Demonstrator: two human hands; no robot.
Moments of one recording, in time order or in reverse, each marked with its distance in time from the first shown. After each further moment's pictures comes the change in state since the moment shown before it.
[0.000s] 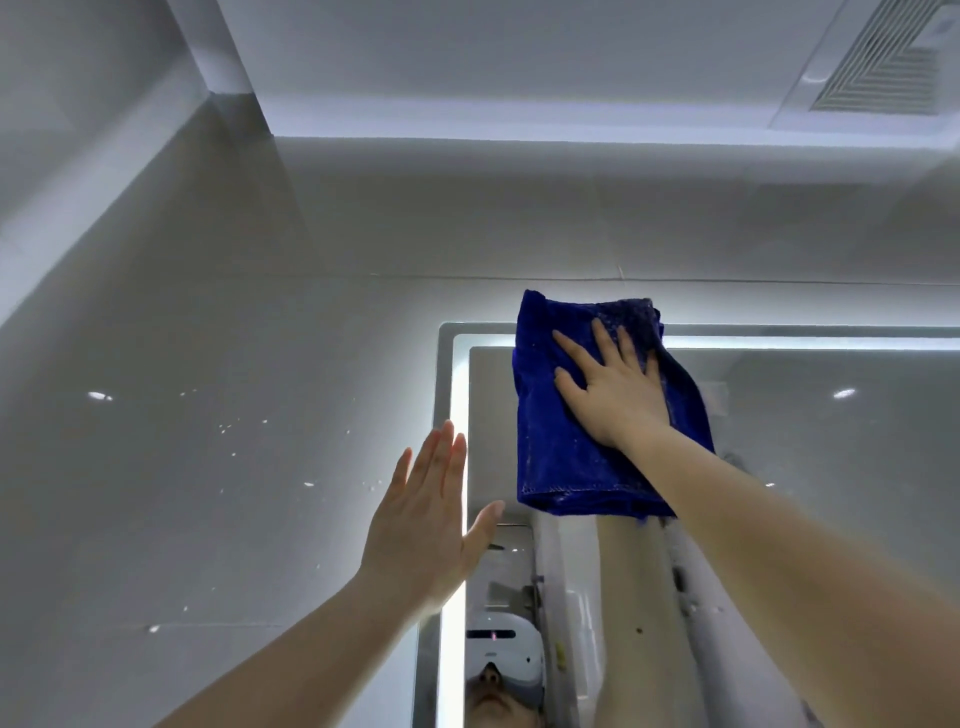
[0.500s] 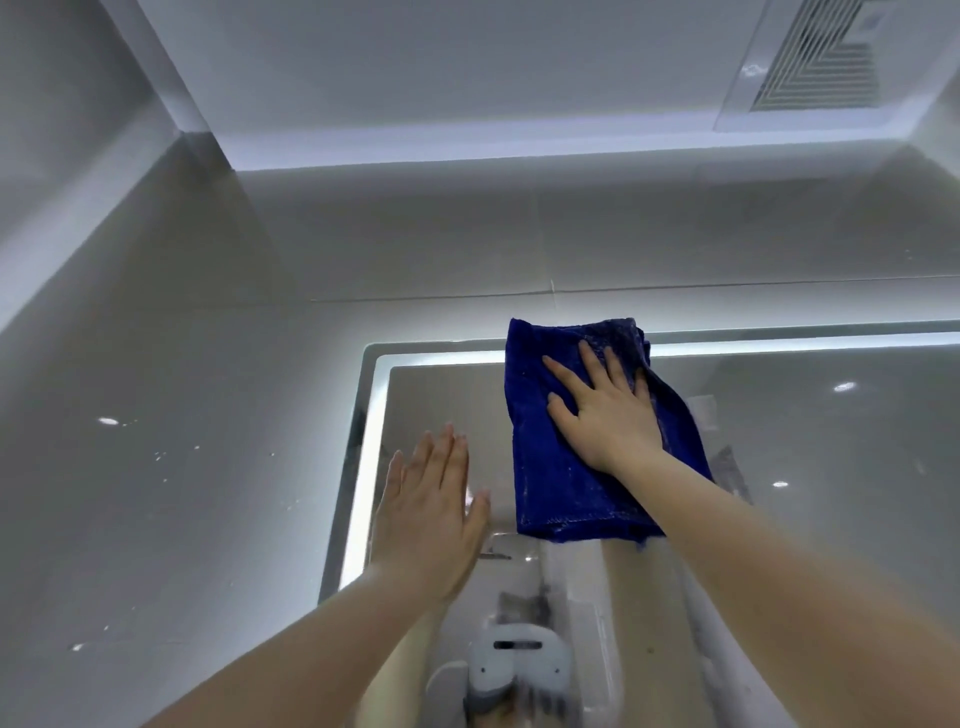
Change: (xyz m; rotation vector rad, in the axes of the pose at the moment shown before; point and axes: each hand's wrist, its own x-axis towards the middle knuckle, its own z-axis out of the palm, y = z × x) left_hand 0.033 0.094 0.003 0.014 0.040 -0.075; right_hand -0.017 0.088 -0.016 0.031 -0.002 -0.039
